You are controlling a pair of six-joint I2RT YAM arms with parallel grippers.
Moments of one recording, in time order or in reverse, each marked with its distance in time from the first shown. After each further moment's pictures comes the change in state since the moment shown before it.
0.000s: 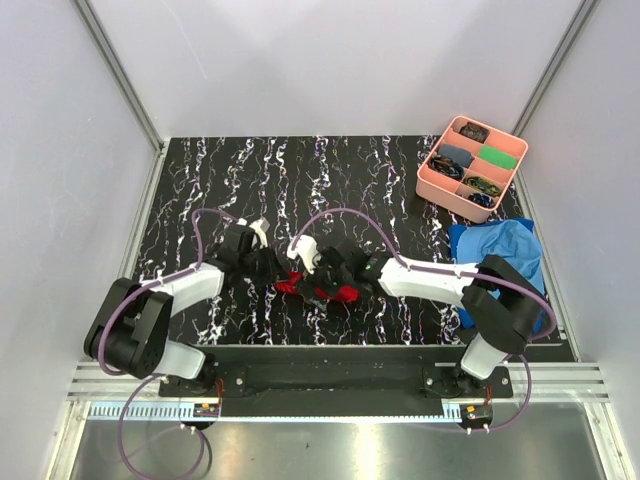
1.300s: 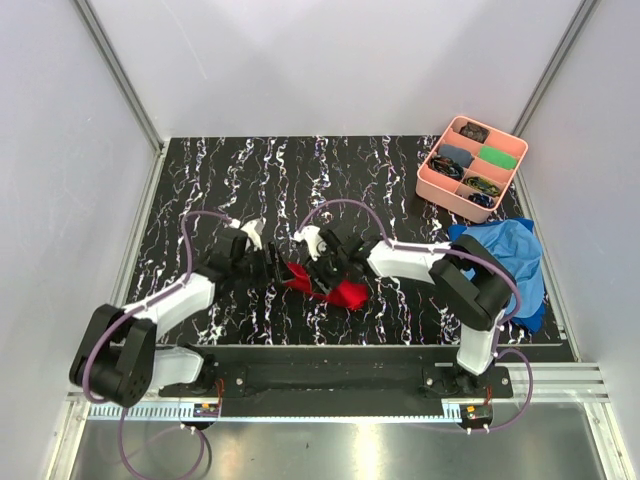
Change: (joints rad) left arm 0.001 -0.129 -0.027 -0.053 -0.012 0.019; right arm -0.098 0.194 0.069 -0.025 -0.083 0.085
